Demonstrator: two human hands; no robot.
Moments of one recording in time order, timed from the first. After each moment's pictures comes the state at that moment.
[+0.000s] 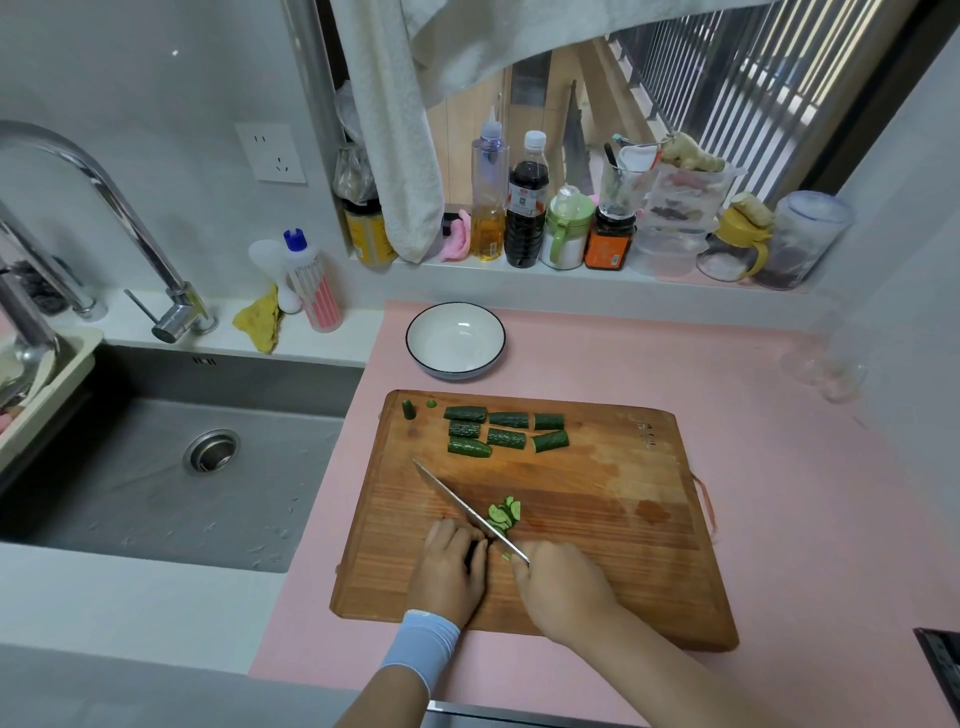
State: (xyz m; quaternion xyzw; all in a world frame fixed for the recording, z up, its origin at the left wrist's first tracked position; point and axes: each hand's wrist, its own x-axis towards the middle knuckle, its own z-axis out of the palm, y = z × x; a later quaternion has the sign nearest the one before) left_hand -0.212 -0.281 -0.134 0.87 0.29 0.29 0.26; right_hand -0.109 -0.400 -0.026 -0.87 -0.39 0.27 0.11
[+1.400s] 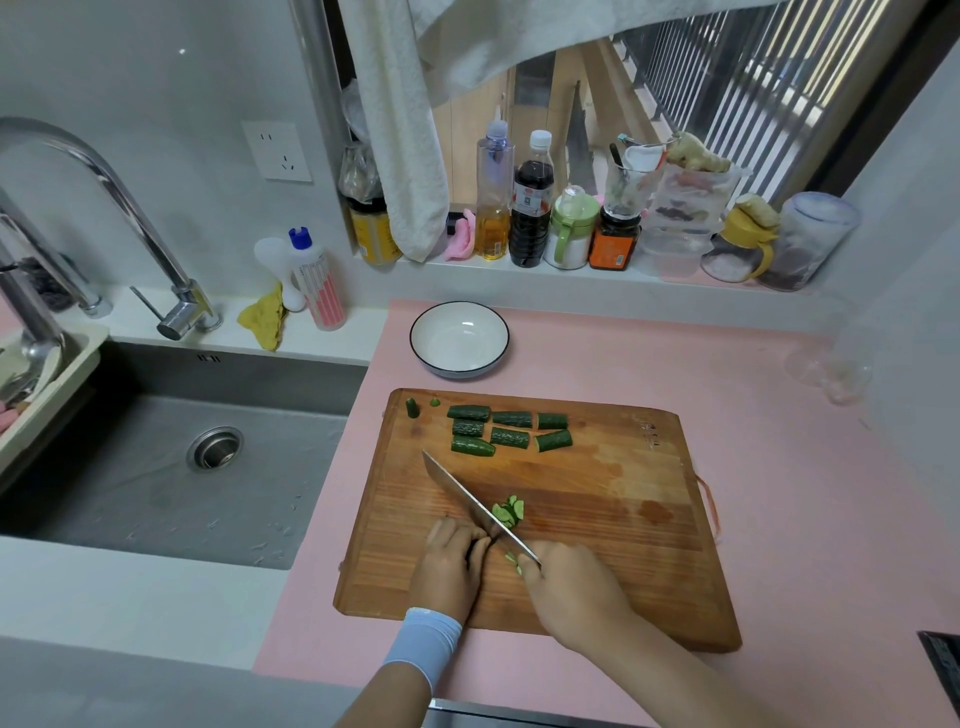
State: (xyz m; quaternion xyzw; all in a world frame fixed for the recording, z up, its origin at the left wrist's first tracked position) left_hand -0.212 -0.276 -0.141 0.86 0.29 0.32 0.28; right_hand -0.110 -0.408 -0.020 -0.88 -0.38 0.25 0.13
